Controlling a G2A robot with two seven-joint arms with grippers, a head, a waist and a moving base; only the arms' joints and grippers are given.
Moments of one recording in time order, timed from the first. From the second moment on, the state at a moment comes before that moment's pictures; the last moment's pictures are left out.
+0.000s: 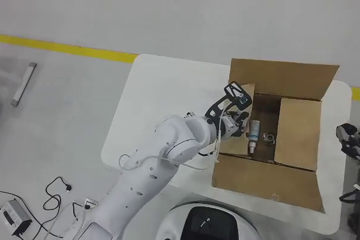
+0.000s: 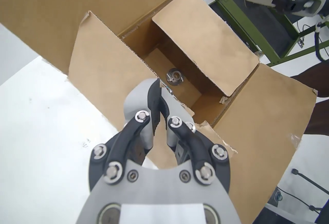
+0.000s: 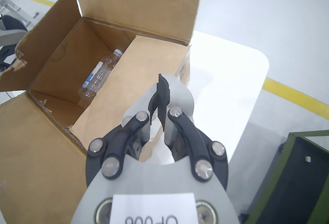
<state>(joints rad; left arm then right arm) 0.71 -1.55 -0.87 -1.59 0.98 -0.26 -0.84 -1.73 -0.99 2.26 -2.08 -0.63 -0.44 0.65</state>
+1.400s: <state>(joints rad) 0.66 -1.57 -0.87 -1.52 0.87 -0.28 -0.91 -1.79 -0.98 2.25 -2.13 -0.62 -0.44 0.65</state>
